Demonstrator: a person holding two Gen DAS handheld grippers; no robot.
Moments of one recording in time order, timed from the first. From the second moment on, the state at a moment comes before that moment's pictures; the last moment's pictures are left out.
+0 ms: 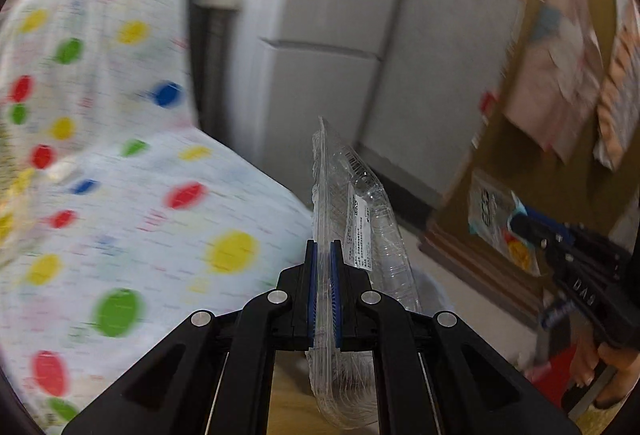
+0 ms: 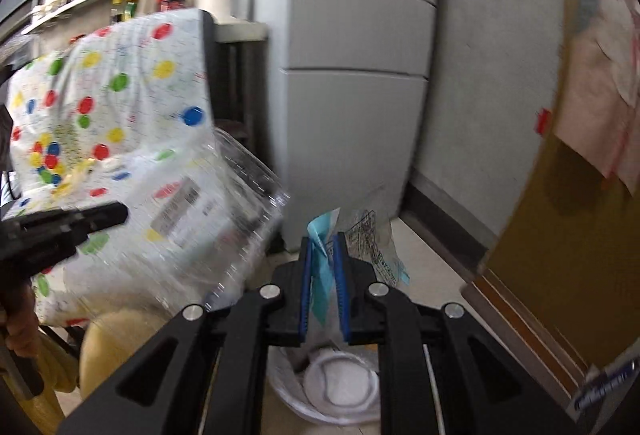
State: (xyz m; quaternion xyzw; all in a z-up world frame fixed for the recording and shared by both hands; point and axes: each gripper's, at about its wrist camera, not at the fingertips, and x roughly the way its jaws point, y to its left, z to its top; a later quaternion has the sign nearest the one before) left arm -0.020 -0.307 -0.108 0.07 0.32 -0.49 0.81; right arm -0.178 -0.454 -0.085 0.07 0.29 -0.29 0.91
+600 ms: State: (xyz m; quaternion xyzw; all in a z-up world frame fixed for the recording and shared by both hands) left arm -0.024 -0.412 -0.190 0.13 0.41 -0.51 0.75; right arm -0.163 -0.529 -0.193 0.23 0.37 -0.27 0.86
